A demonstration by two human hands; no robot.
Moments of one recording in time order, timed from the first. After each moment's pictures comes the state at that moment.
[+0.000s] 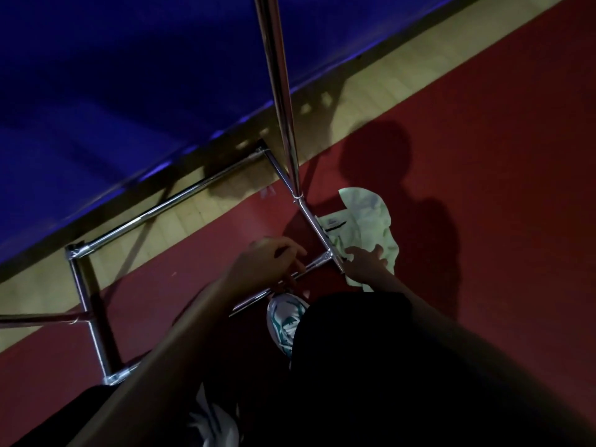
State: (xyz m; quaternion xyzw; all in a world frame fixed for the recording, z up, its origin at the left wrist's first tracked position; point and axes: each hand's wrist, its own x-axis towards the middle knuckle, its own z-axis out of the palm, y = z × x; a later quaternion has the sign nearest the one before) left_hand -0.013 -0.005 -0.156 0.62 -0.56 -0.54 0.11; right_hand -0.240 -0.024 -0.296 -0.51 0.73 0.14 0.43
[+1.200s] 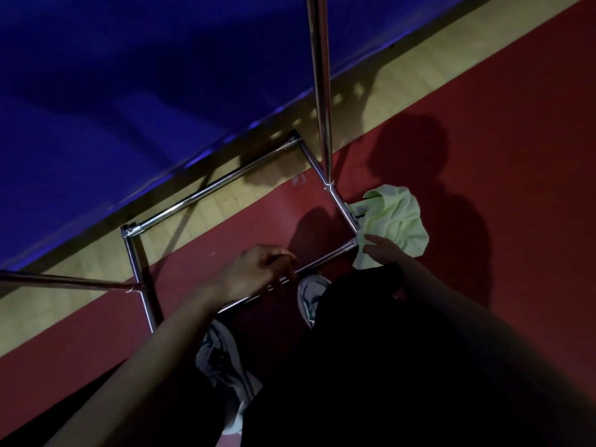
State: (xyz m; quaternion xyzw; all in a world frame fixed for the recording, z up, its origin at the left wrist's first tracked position) left_hand 0.052 0.050 -0.124 0.62 -0.53 -0.58 0.05; right_hand -0.238 -0.022 -0.349 -0.45 0.72 0.00 0.53
